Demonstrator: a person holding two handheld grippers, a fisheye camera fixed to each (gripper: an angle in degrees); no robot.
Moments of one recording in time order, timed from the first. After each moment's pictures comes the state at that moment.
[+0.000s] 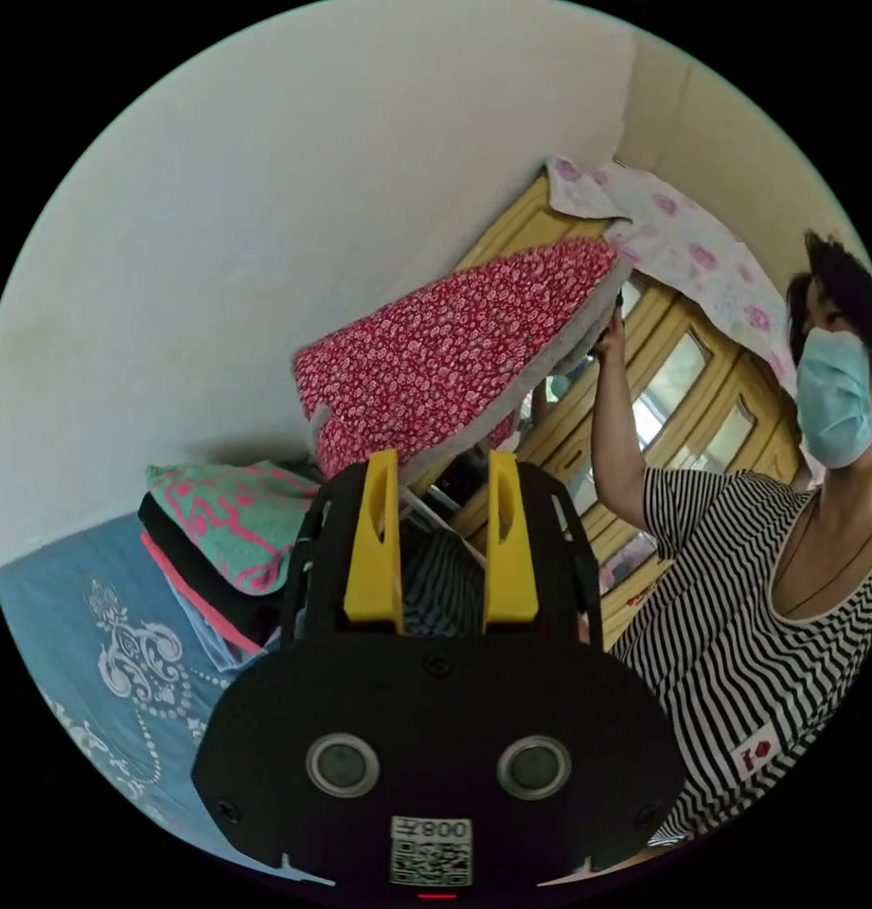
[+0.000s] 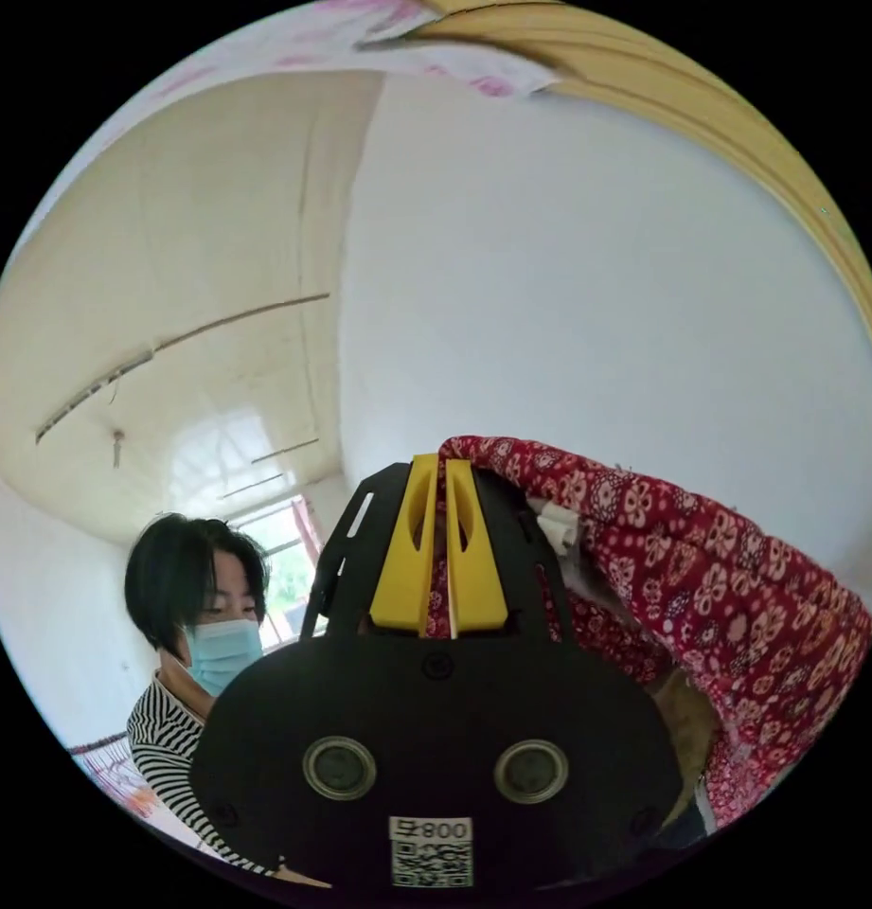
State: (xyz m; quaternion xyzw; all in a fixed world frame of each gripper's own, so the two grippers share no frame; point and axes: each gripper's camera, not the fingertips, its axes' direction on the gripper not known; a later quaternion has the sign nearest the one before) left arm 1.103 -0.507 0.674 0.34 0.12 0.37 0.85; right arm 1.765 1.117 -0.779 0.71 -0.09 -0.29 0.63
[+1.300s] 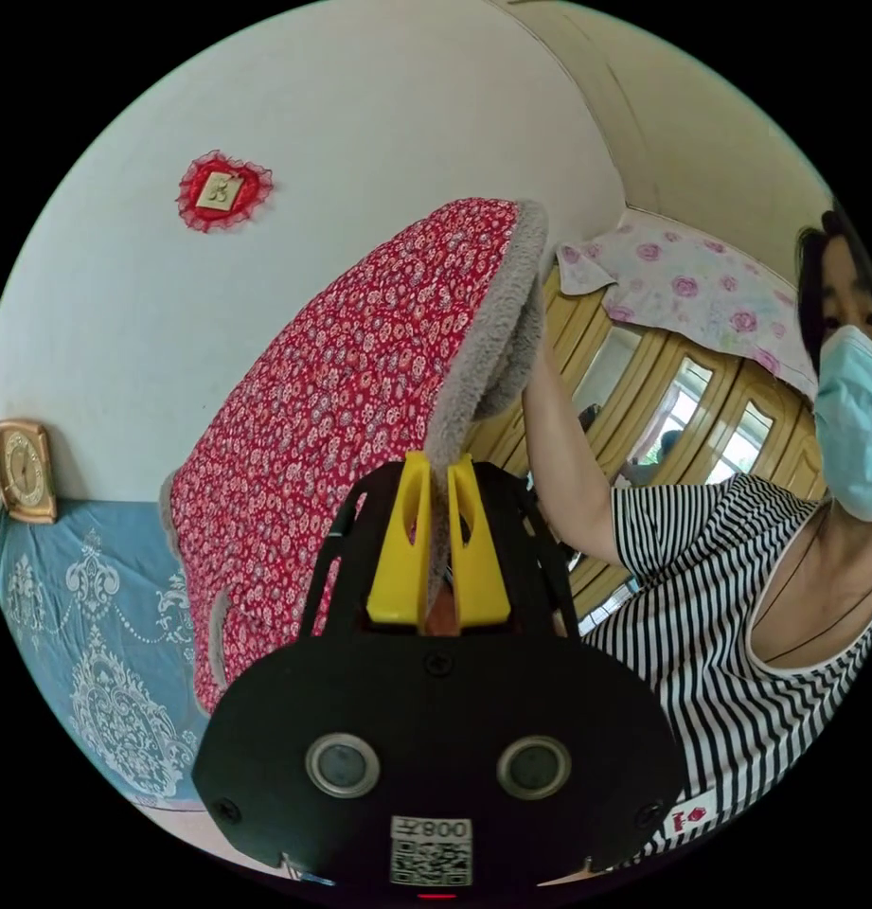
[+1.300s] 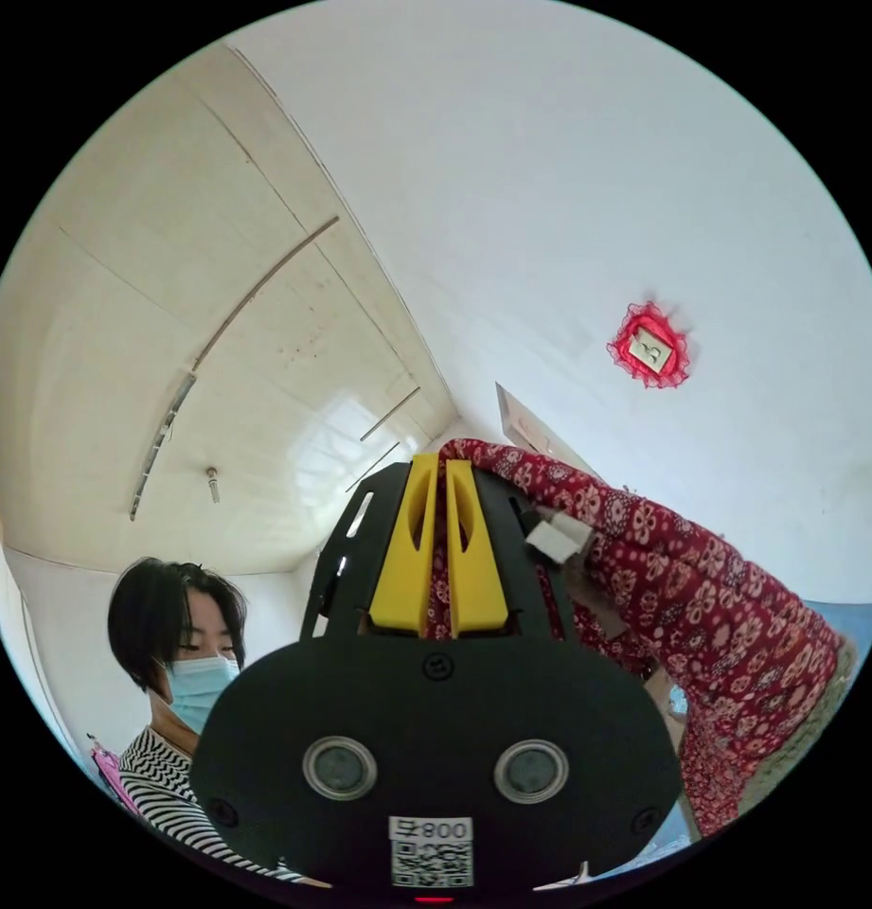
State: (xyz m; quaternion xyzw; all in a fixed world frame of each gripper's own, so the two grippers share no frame) left arm 1.079 0.056 0.291 0.48 -0.01 0.25 0.84; right arm 1.103 0.724 -0.871 0.55 -0.33 -0.32 0.70
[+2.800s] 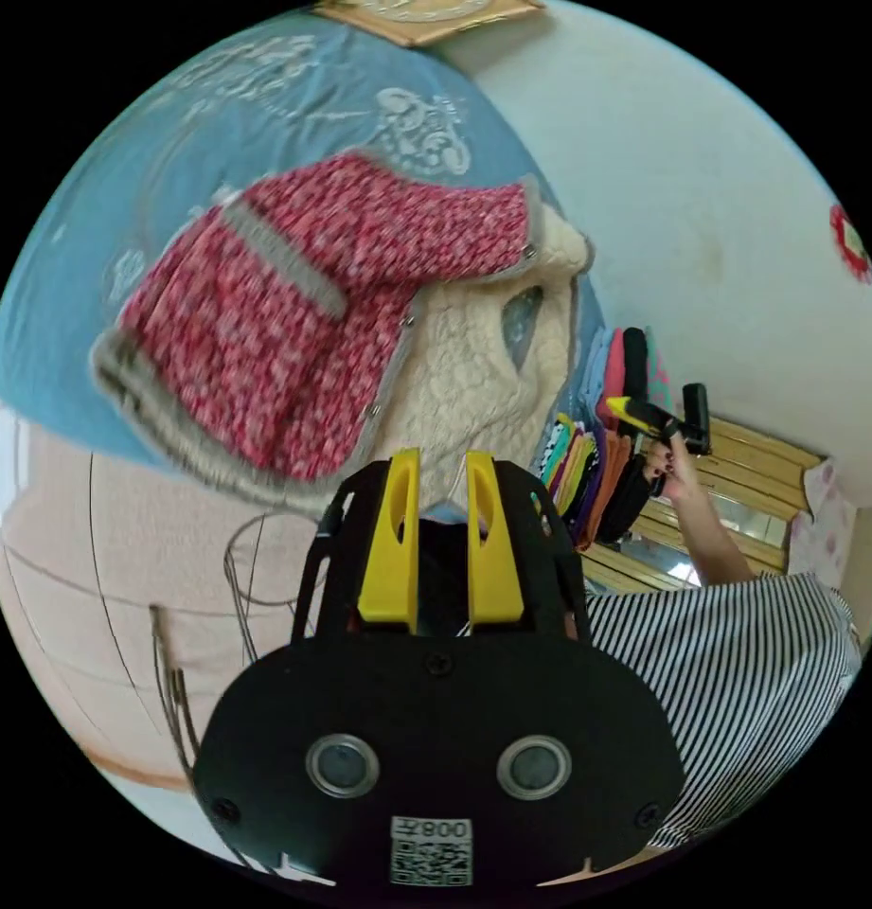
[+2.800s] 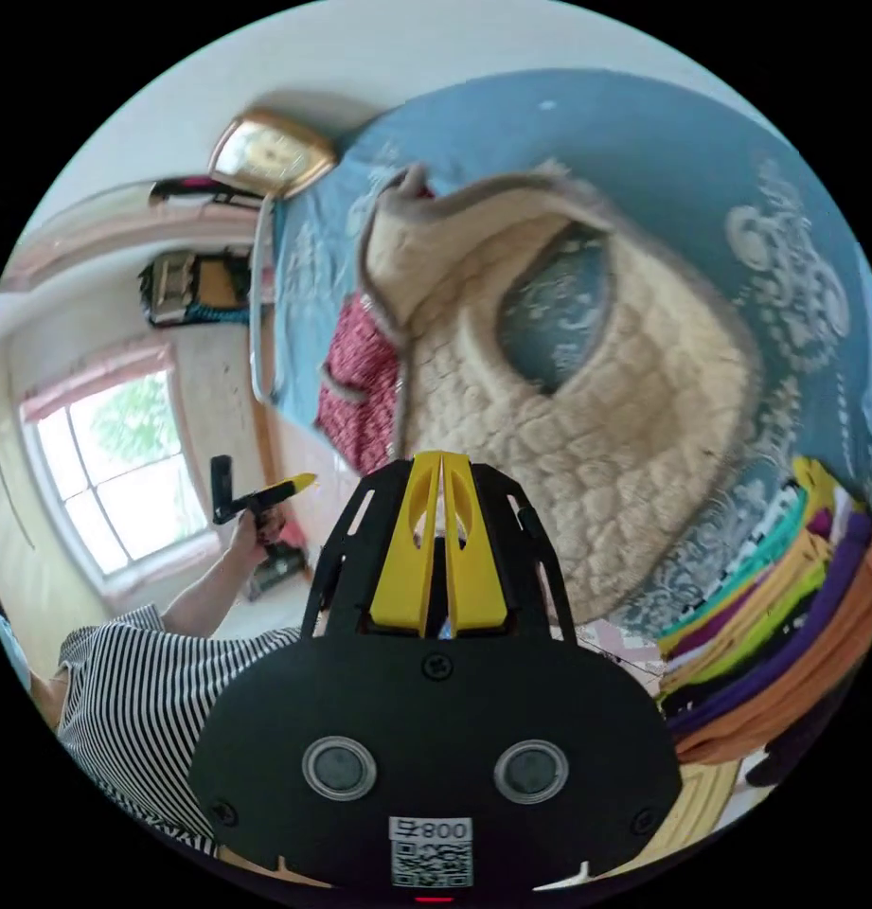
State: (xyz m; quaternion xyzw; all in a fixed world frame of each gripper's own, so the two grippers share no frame) left arm 0.372 0.093 -0.107 0.18 0.08 -0.20 0.96; right arm 0.586 0.020 -0.403 0.11 0.01 0.19 0.98
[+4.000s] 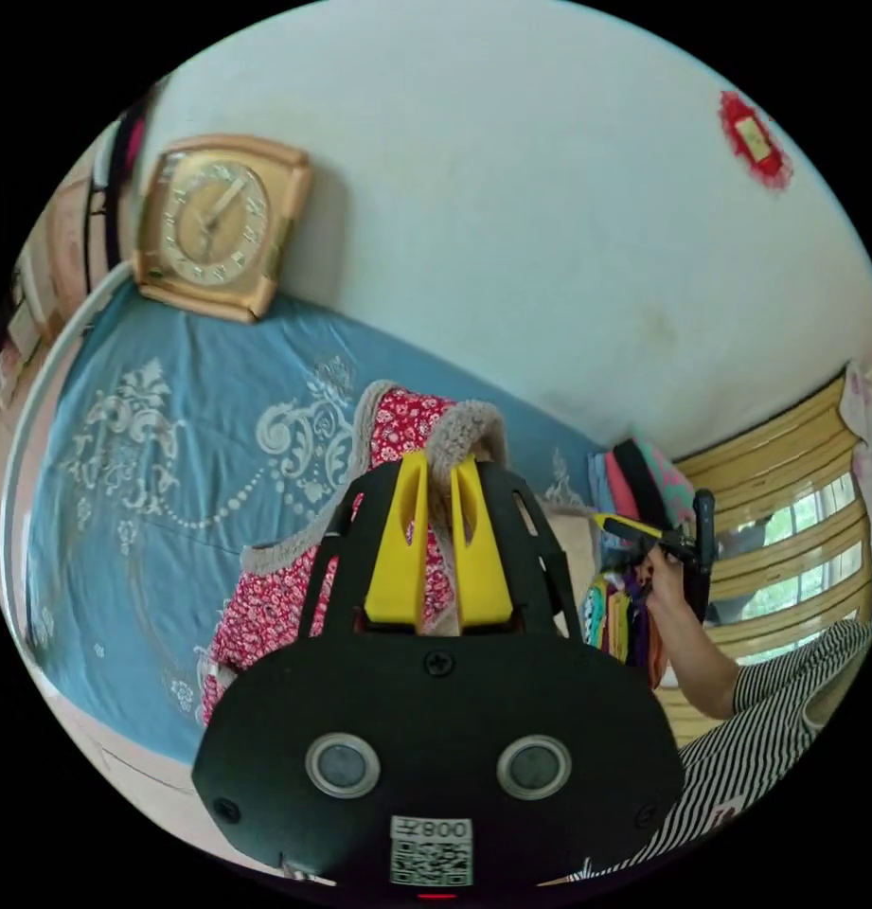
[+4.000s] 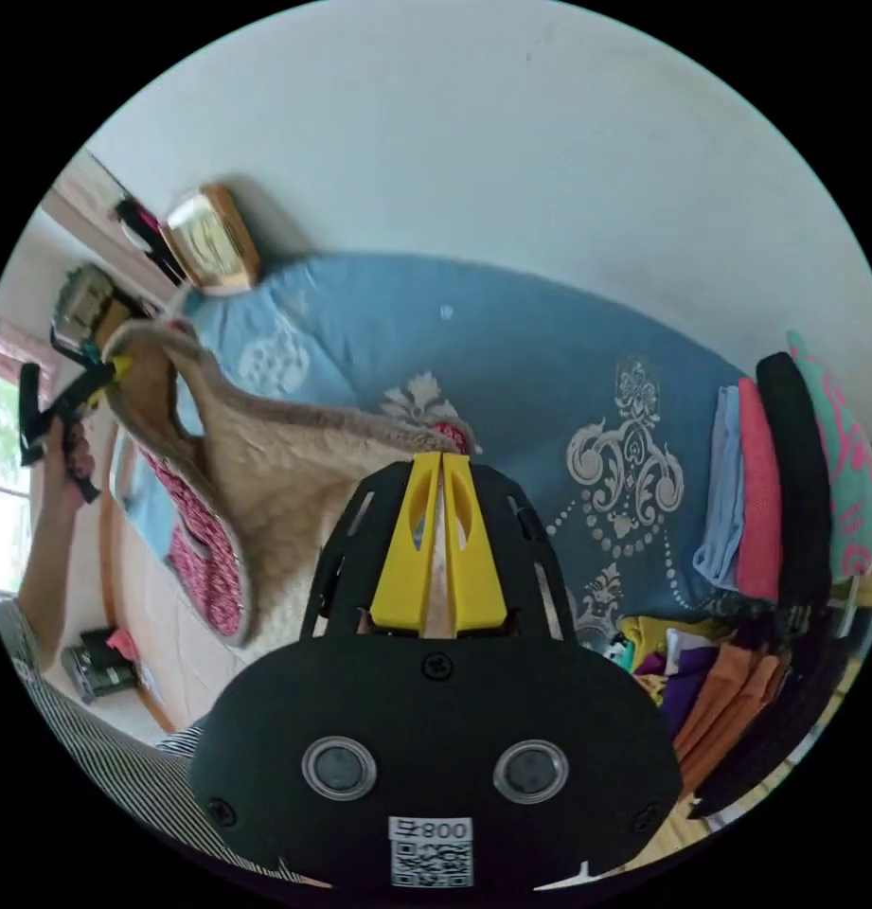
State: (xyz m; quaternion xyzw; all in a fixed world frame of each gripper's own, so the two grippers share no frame) left arm 0.349 -0.007 -0.434 0.42 -0.11 -0.08 0.90; right arm 0.336 -0.044 -0.358 0.31 0.26 0.13 0.90
